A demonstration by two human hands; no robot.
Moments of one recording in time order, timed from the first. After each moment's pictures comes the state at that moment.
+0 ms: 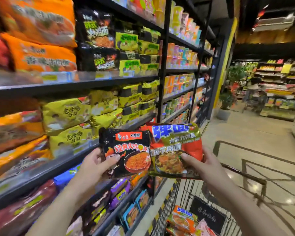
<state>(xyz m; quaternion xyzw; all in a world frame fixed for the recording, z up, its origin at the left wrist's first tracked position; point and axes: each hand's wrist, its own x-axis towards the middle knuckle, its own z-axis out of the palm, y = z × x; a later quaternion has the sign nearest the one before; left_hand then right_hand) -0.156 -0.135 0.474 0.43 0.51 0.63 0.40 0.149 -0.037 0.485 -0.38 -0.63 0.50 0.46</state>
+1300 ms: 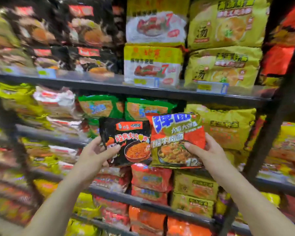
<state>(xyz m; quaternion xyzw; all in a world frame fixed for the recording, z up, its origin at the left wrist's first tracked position) -0.385 -0.913 0.489 0.11 0.64 0.76 -0.07 -0.370 -0.574 0.518 0.05 -0.76 0.63 0.13</state>
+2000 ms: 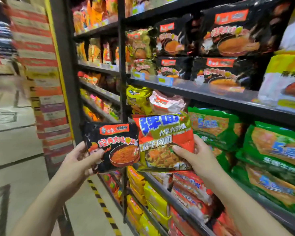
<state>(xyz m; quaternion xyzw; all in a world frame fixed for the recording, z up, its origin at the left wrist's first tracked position) -0.249 -1.155 0.503 -0.12 0.64 0.71 -0.29 -0.454 -0.887 0.525 0.30 -0.68 0.66 -0.09</state>
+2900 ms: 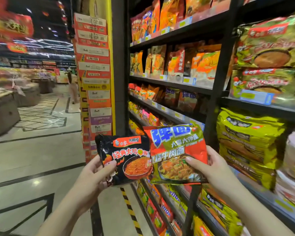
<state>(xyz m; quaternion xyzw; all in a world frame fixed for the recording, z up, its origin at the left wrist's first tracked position) -0.275 -1.559 0.482 -0.22 0.58 0.71 -0.34 -0.517 -1.343 0.513 0.37 -0.65 0.64 -0.17</state>
